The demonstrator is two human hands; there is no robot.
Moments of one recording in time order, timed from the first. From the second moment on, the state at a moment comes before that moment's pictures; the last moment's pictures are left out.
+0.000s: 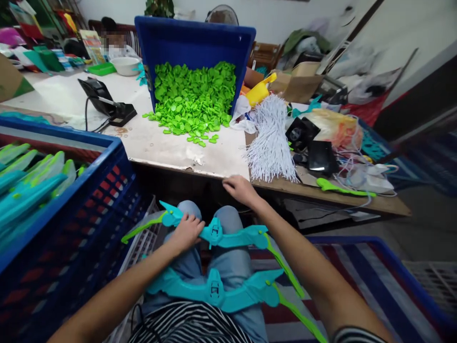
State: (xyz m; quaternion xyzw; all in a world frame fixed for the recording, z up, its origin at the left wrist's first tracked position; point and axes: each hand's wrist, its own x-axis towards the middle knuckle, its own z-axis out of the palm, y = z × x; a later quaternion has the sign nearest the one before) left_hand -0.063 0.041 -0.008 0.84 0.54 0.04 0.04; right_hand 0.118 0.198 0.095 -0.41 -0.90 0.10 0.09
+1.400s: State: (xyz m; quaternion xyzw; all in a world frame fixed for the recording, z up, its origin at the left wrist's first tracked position) left_hand -0.038 0.102 0.010 0.62 0.57 0.18 0.51; right_hand 0.124 0.238 0.072 -0.36 -0.89 0.08 0.28
